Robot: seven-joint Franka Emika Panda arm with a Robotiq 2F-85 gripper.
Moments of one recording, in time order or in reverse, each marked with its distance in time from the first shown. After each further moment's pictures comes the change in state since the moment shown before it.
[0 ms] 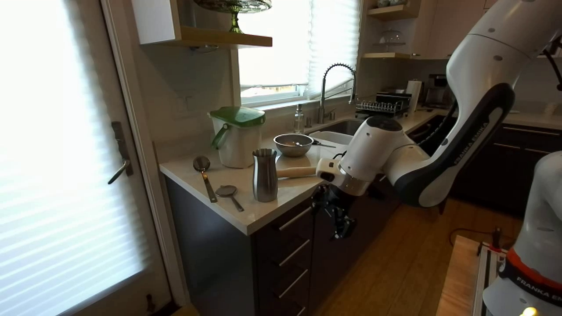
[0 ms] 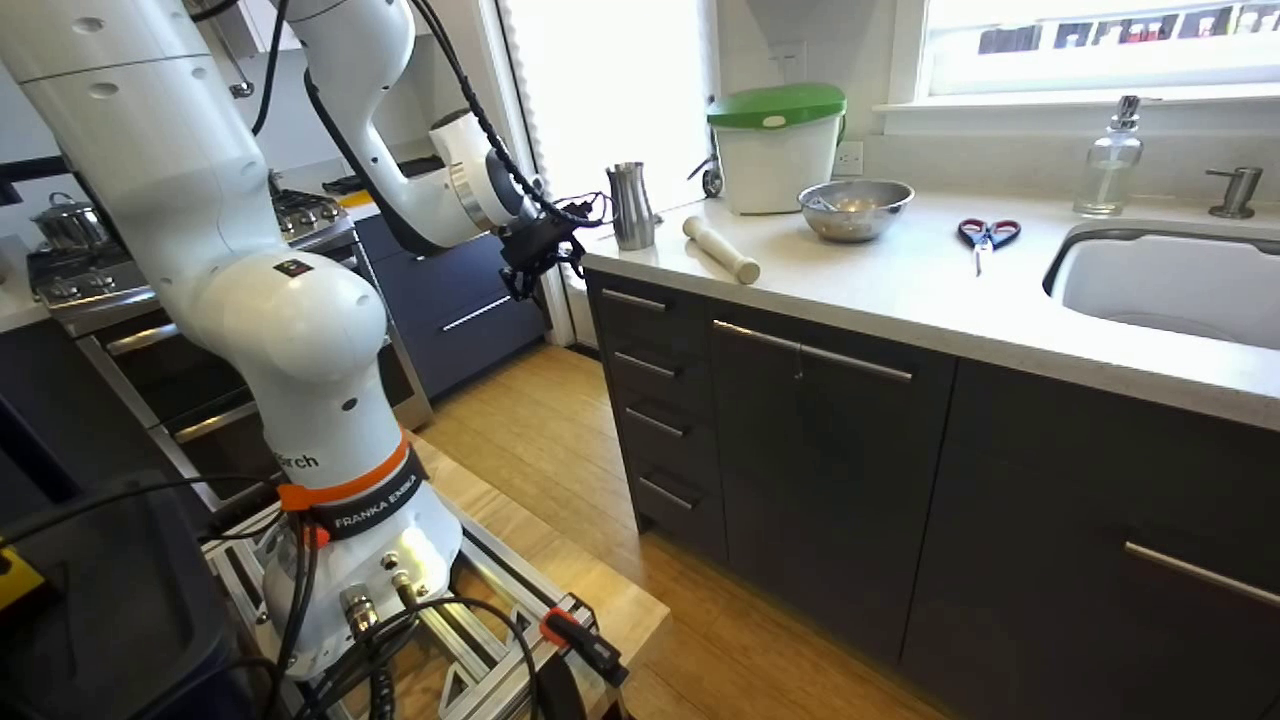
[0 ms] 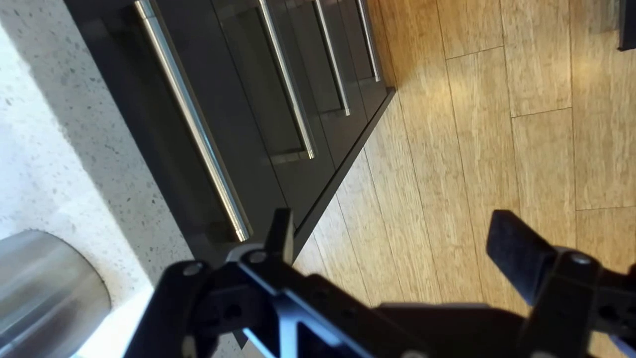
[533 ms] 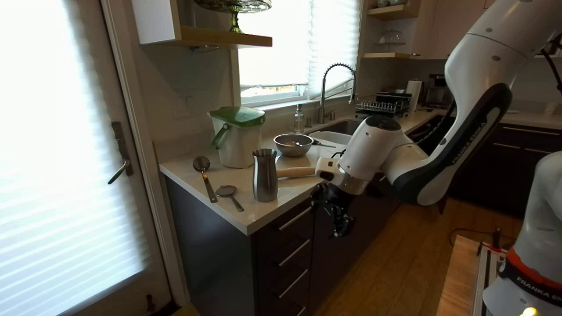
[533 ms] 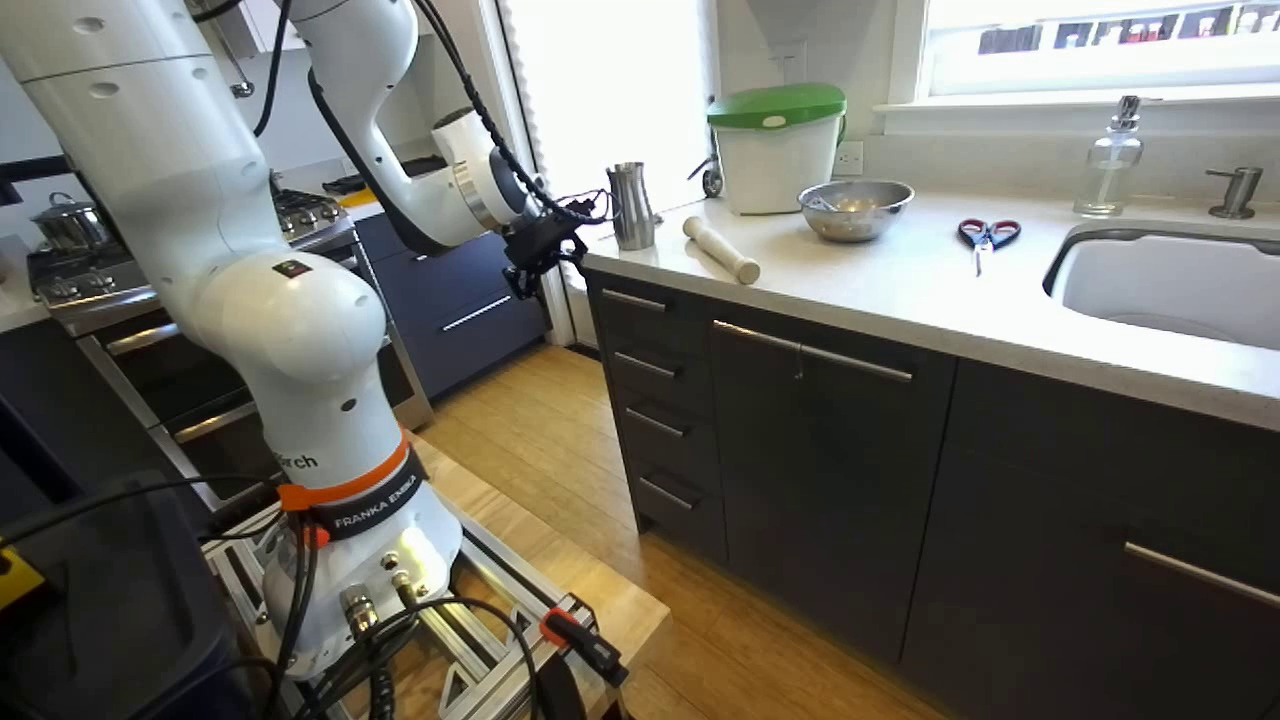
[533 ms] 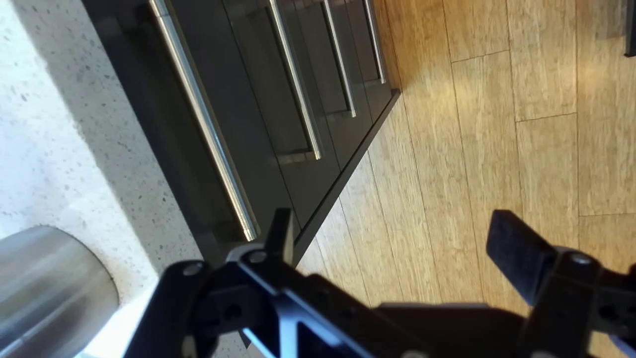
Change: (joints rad) arm -0.014 0.007 -0.002 0.012 -0.035 0.000 -0.001
